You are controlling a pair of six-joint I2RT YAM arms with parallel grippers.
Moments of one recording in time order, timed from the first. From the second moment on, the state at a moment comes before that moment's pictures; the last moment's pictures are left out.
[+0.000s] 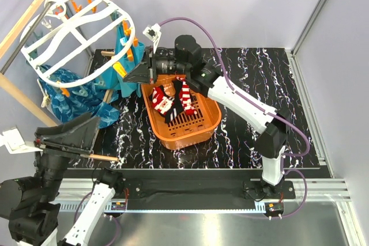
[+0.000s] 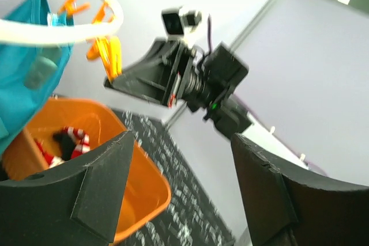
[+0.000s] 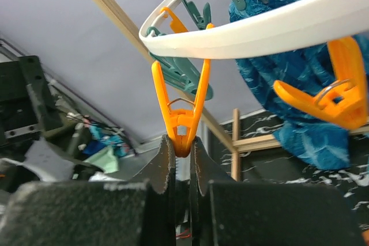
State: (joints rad) left arm -0.28 0.25 1.23 -0.62 0.09 -0.75; right arm 0.89 1.92 1.99 0.02 -0.69 0.57
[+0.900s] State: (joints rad) left arm -0.28 0.57 1.21 -0.42 0.04 -1.13; right arm 0.87 1.99 2.15 0.04 -0.94 1.02
